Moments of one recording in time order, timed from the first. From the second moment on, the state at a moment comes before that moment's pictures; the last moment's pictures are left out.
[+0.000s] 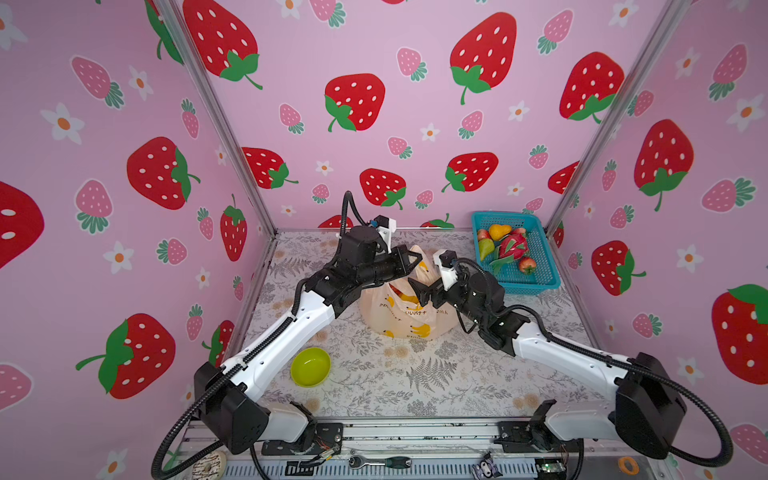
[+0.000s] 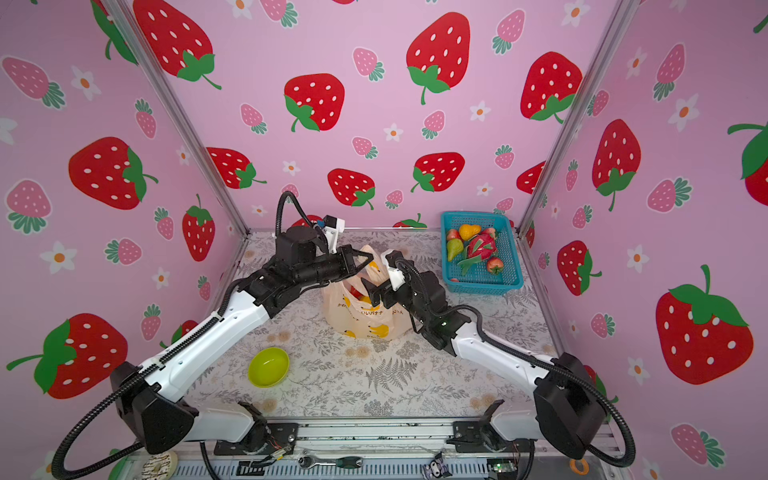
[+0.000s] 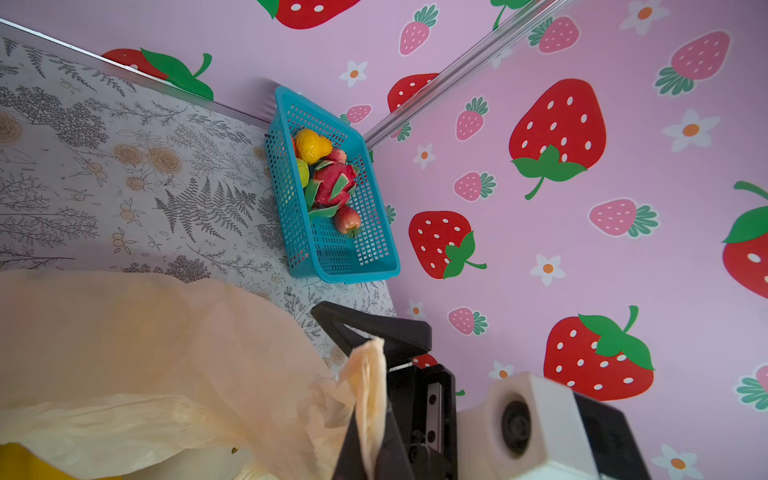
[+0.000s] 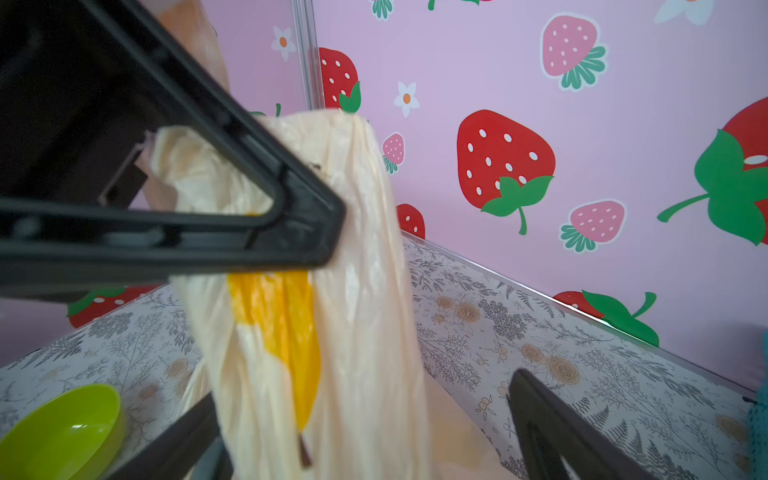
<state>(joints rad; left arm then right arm) -0.58 1.39 1.35 -0.30 0.36 -0.81 0.81 1.29 0.84 0.35 -0.07 -0.02</state>
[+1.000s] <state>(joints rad) -0.57 1.42 1.36 -0.30 0.40 -0.78 0.50 1.59 1.16 0.05 -1.15 -0.24</state>
